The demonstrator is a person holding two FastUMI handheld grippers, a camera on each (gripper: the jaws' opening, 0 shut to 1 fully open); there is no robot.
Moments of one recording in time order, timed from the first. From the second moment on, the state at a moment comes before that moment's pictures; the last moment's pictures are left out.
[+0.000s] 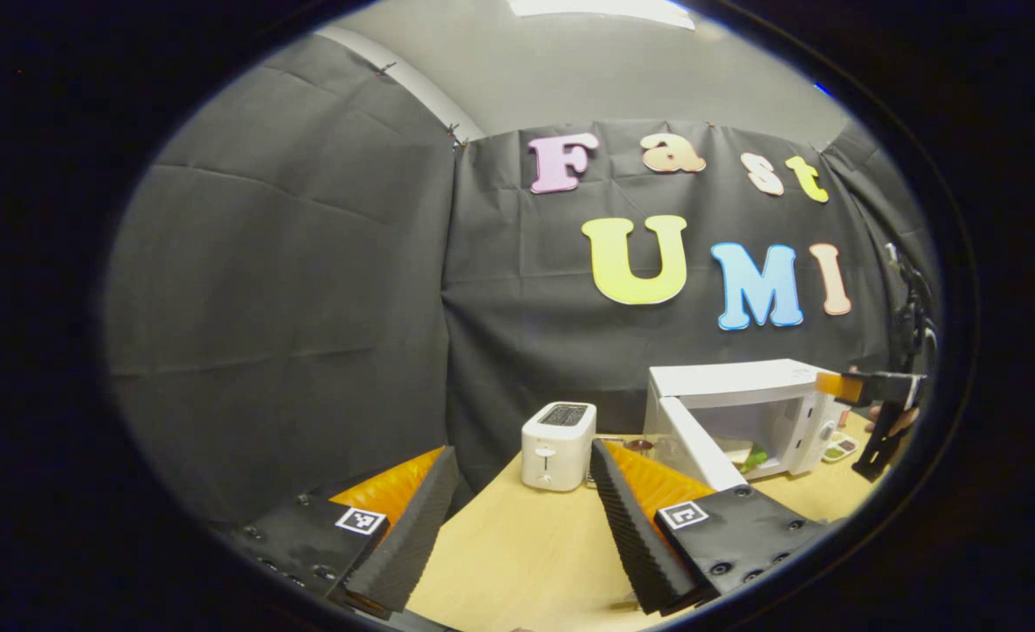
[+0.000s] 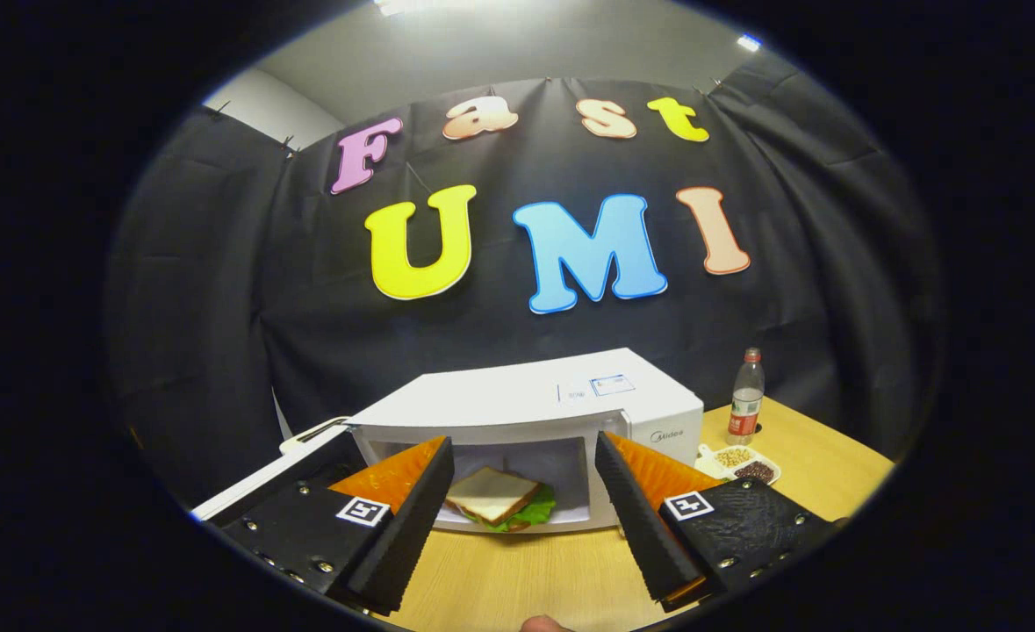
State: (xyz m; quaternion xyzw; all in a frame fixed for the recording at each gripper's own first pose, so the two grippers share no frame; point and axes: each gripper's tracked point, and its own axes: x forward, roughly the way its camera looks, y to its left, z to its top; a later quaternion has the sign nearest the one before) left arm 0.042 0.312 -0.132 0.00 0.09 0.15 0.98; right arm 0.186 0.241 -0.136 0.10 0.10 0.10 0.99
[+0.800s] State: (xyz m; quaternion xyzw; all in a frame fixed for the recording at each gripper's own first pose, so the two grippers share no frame) left arm 0.035 0.282 -0.183 -0.01 0.14 0.14 0.98; right arm 0.108 0.157 -0.074 0.08 0.05 0.08 0.99
